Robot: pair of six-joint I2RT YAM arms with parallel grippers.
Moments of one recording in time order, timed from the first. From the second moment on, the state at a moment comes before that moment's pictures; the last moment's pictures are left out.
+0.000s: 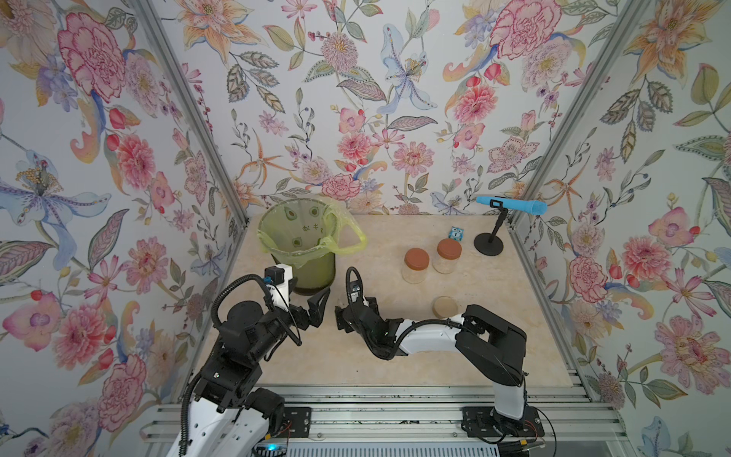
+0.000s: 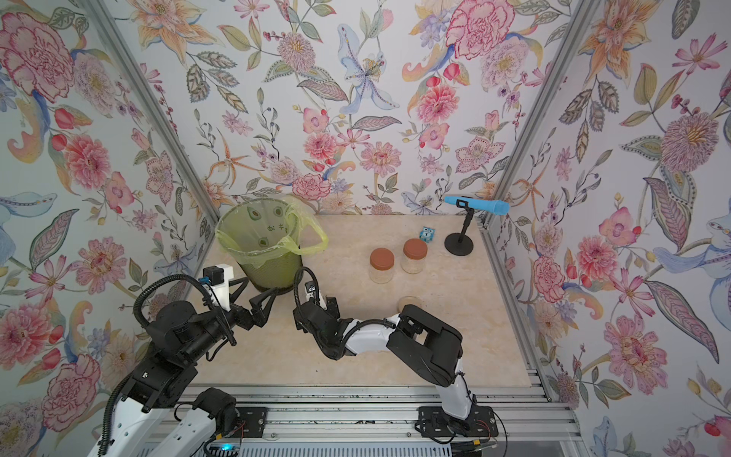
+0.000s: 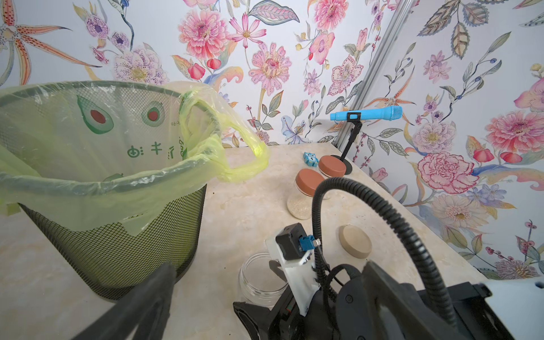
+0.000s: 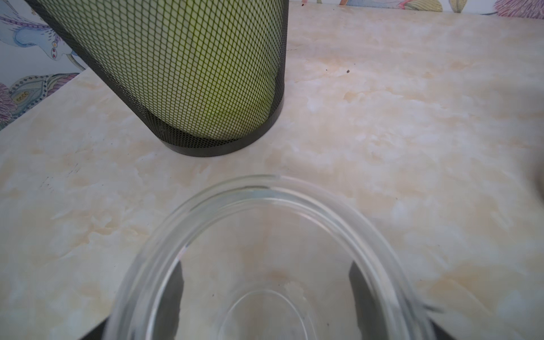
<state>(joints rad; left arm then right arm) -0.40 0.51 0.71 -0.36 0.14 -0.22 1.16 1.98 1.11 0.30 0.56 0.44</state>
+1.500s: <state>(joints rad) -0.40 0.56 0.70 -0.32 0.15 -0.20 1.22 2.01 1.07 0.41 0.54 0.37</state>
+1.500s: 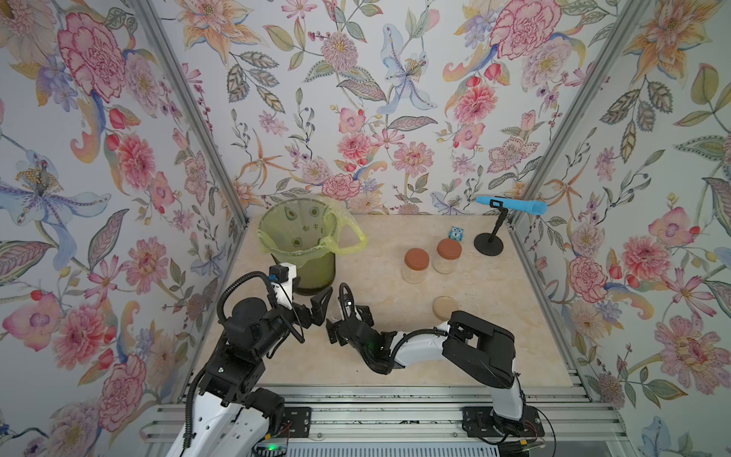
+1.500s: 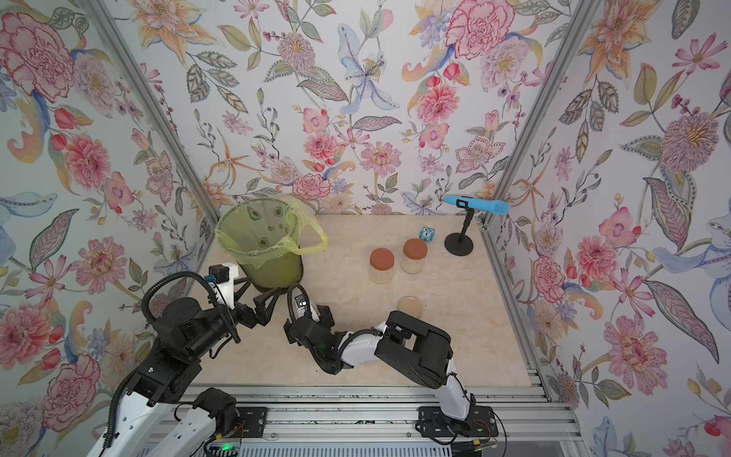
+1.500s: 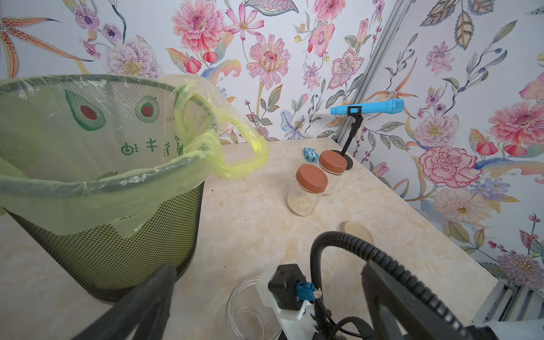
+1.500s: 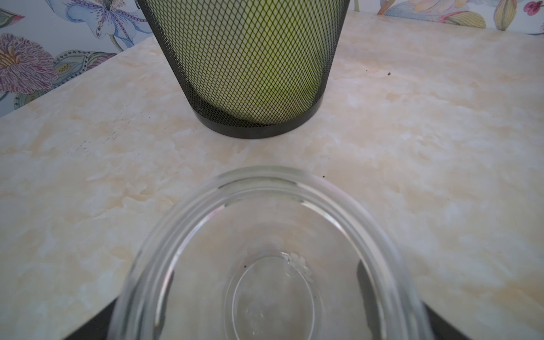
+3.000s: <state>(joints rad) -0.40 1.01 1.08 -0.12 0.21 -0.03 0.84 1.65 1.25 -0.40 -0.09 0.30</state>
